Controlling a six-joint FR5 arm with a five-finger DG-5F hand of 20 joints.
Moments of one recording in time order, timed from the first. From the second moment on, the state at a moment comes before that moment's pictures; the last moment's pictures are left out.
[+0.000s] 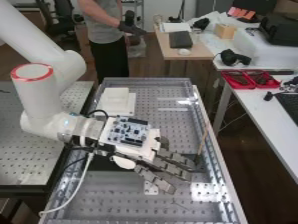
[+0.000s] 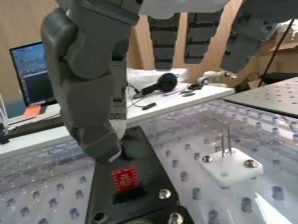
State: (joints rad) arm 1.34 -2.10 -1.79 -2.54 -1.60 -0.58
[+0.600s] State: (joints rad) arm 1.32 -2.10 -1.81 -2.53 -1.63 -0.58
